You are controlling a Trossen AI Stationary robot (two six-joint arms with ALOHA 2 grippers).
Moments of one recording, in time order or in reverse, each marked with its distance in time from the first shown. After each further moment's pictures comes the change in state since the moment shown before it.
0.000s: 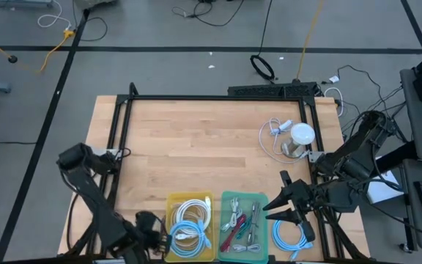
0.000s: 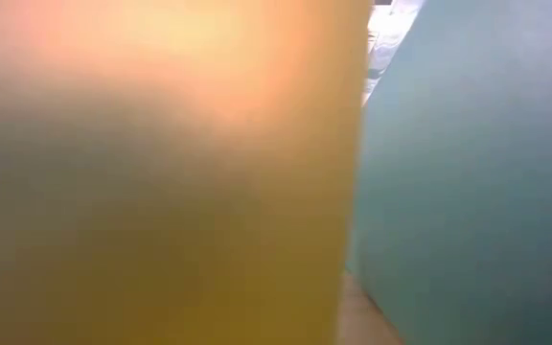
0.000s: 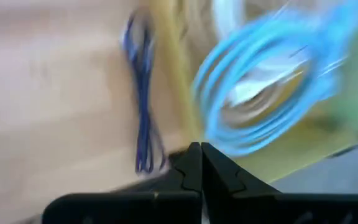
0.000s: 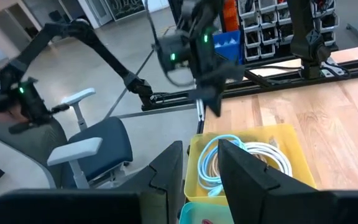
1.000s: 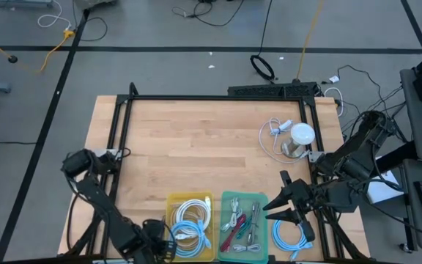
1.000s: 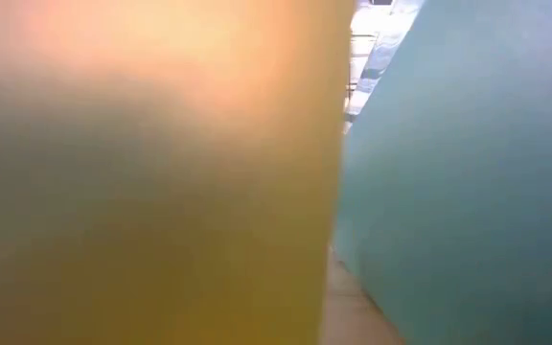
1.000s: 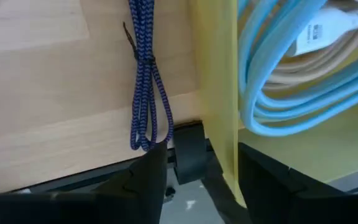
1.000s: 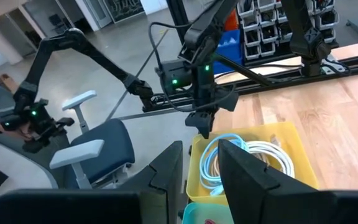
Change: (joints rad) left arm -0.001 0.087 -0.116 0.285 0.180 -0.056; right arm 0.000 0.000 0.000 0.001 0.002 0.021
